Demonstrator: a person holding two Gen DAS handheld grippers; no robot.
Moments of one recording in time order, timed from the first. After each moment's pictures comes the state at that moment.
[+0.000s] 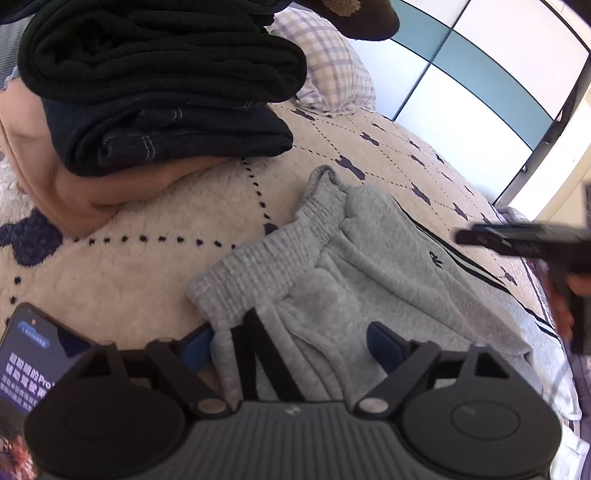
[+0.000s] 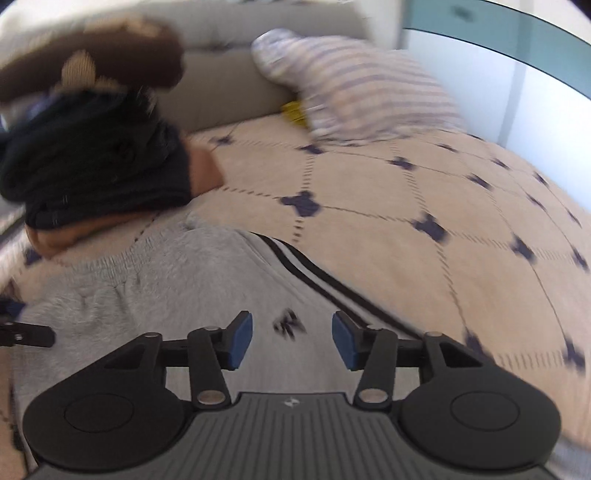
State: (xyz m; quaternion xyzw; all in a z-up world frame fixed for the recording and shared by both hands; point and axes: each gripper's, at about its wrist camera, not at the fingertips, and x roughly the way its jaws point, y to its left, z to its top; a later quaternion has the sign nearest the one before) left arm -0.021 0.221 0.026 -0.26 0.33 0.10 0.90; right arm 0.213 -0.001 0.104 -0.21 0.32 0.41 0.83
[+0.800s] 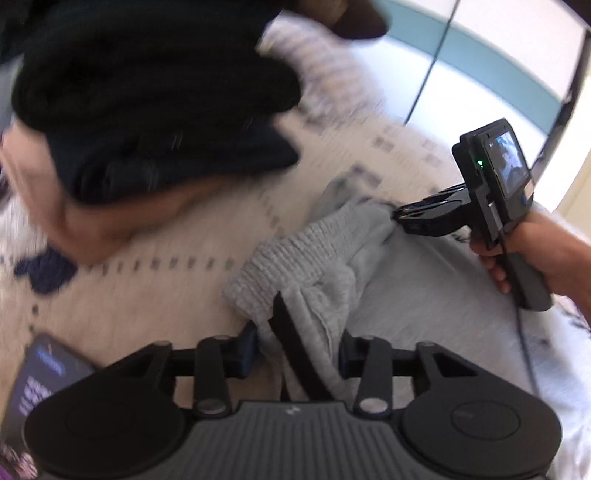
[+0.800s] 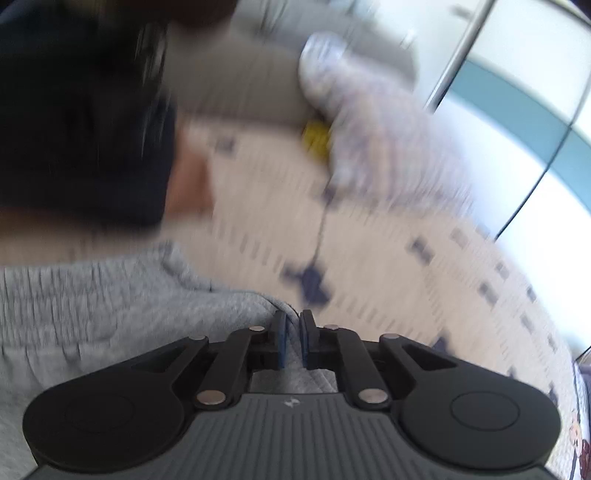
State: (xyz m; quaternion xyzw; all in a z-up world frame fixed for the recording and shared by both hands) left arm -0.019 0.207 0.029 -0.20 0.33 0.14 0.91; right arm 0.243 0.118 0.039 -0.36 0.27 0.35 0.82
